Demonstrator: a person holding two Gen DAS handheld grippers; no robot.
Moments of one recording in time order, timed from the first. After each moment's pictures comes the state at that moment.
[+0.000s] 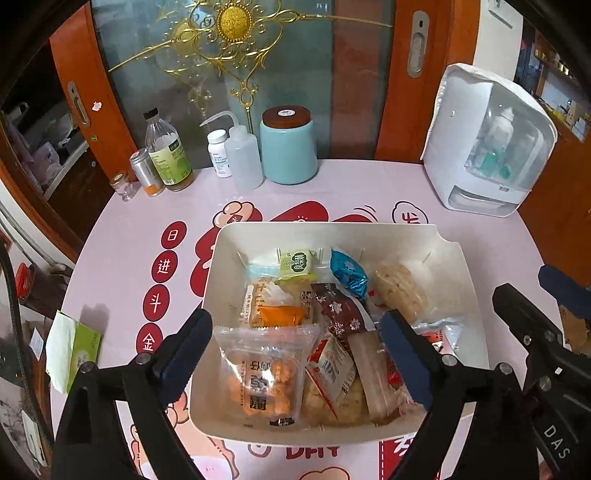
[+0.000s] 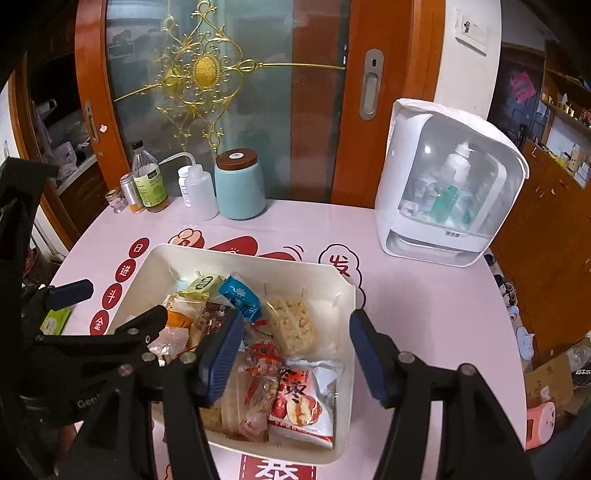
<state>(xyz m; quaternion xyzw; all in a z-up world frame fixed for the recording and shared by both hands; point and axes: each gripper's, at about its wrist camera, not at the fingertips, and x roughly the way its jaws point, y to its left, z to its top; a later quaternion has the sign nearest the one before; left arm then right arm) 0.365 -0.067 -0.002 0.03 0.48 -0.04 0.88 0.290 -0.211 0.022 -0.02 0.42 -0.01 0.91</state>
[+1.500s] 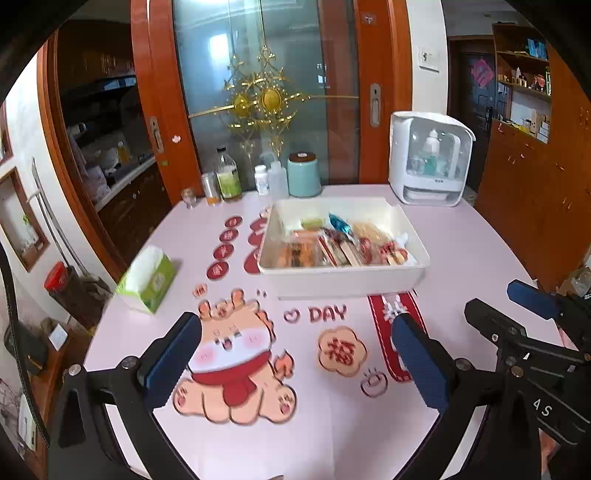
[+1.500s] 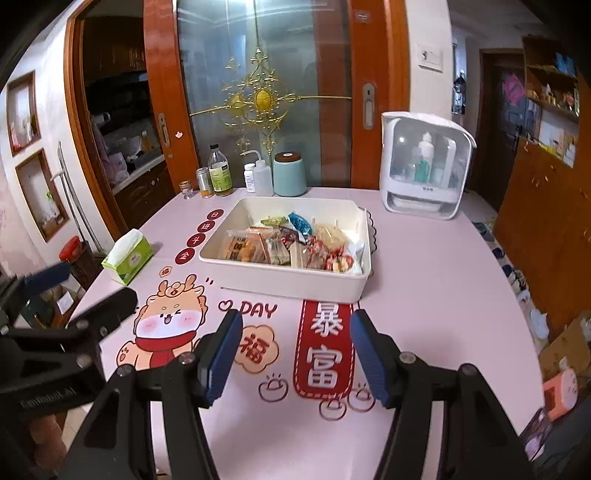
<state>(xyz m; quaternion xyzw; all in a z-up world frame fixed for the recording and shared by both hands) 0.030 -0.019 0.058 0.04 0.35 -0.03 0.93 0.002 -0.183 0.042 0.02 0.36 0.04 0.93</state>
